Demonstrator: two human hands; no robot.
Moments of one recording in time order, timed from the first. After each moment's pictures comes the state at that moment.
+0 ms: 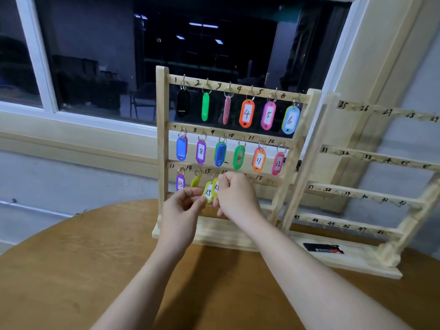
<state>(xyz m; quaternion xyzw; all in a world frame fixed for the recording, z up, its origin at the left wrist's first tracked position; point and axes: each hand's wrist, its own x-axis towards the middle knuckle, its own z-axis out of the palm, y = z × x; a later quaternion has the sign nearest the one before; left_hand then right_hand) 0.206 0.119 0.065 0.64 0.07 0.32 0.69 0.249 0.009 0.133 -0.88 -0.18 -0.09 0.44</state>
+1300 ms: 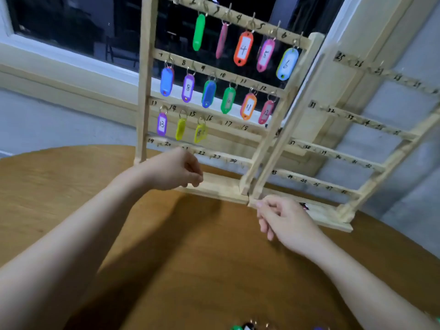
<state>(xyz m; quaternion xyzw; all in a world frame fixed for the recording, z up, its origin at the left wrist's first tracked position) 0.198 0.132 0.080 0.93 -0.06 0.04 0.36 0.182 -0.149 0.085 -0.93 -0.19 0.04 0.32</state>
